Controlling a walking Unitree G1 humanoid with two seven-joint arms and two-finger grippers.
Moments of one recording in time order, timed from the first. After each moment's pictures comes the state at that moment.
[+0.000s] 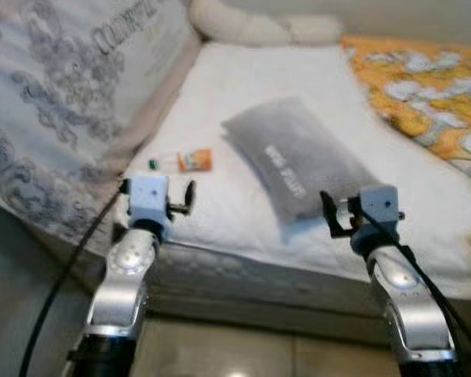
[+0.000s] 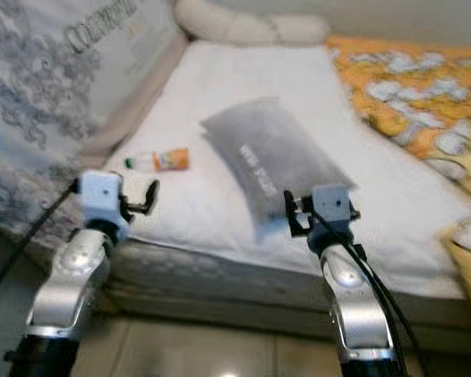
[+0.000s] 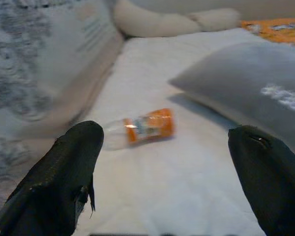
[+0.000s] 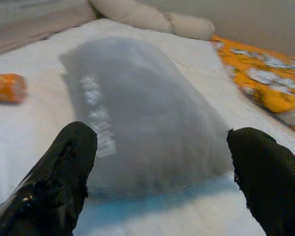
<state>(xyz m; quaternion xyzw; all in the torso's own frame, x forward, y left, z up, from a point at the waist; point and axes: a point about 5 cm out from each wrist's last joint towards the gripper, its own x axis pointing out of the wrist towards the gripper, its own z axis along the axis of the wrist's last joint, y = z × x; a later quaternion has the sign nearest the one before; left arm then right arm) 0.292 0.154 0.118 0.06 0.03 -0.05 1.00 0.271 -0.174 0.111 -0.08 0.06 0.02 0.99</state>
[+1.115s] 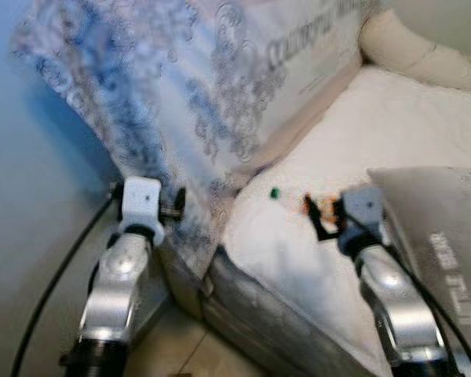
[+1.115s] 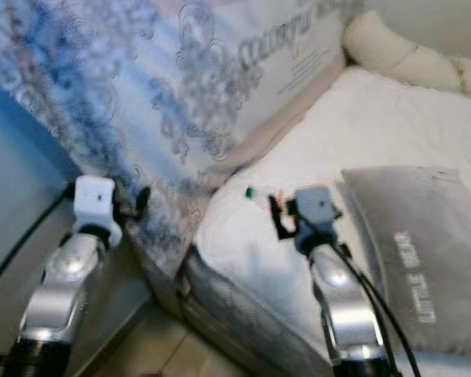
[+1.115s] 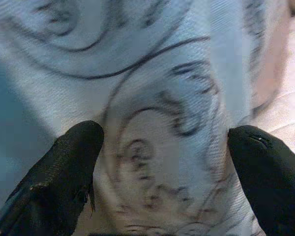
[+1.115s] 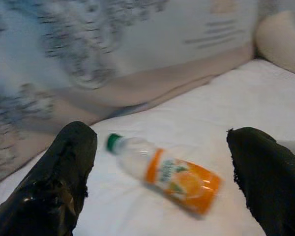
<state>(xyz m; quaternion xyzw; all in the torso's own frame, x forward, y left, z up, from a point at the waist) 0.290 0.170 0.108 0.08 0.05 -0.03 1.00 0.272 -0.159 0.107 -0.10 0.07 0.07 0.99</state>
